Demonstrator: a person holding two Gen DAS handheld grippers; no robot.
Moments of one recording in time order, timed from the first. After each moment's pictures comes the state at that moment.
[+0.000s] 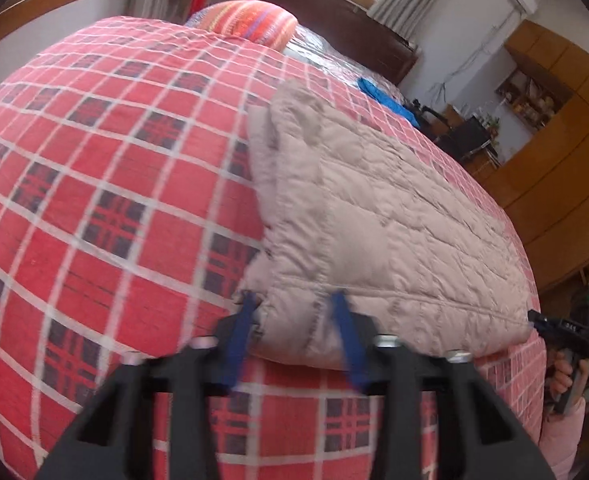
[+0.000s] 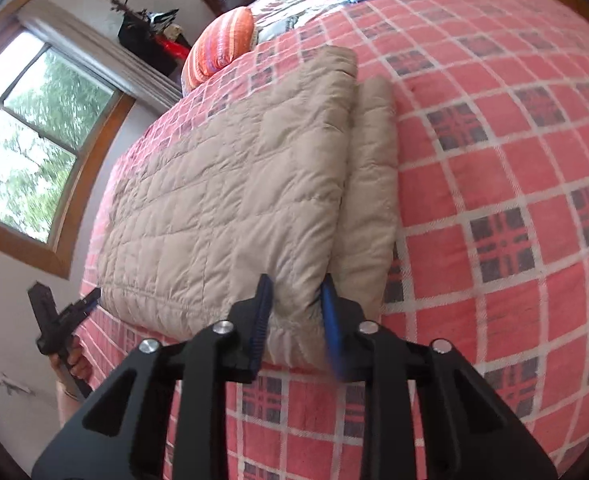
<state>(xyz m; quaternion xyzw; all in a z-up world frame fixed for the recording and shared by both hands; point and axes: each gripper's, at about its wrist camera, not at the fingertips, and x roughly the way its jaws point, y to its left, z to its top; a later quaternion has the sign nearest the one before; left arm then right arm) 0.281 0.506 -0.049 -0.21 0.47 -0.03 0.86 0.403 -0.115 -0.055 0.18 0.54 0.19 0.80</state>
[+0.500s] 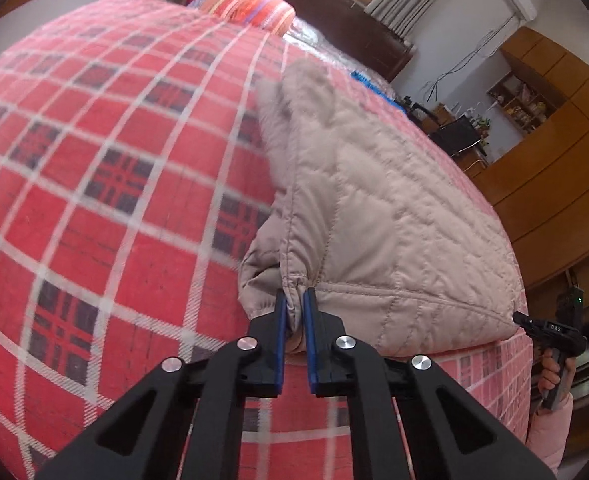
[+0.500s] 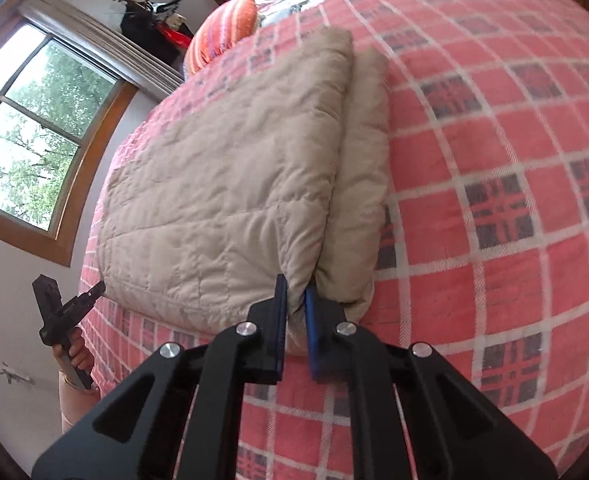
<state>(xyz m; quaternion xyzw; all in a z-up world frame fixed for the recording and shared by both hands) 0.270 0.521 -0.075 -0.24 0.47 -0.05 0.85 0.399 -0.125 -0.080 0.19 0.56 0.20 0.78</state>
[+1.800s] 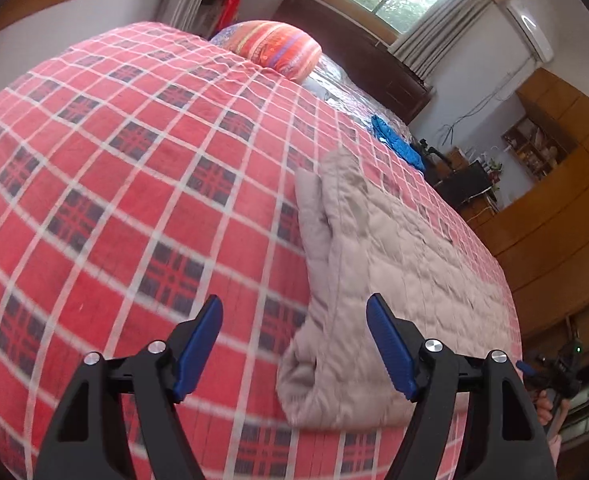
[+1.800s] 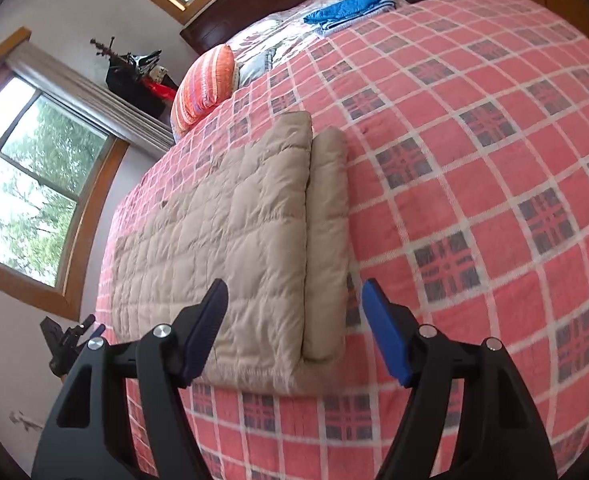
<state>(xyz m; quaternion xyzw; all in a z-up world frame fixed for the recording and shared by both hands) 0.298 0.574 -0.033 -0.28 0.42 -0.01 0.86 0.418 -0.153 -0.047 0.26 0.51 0.16 0.80</state>
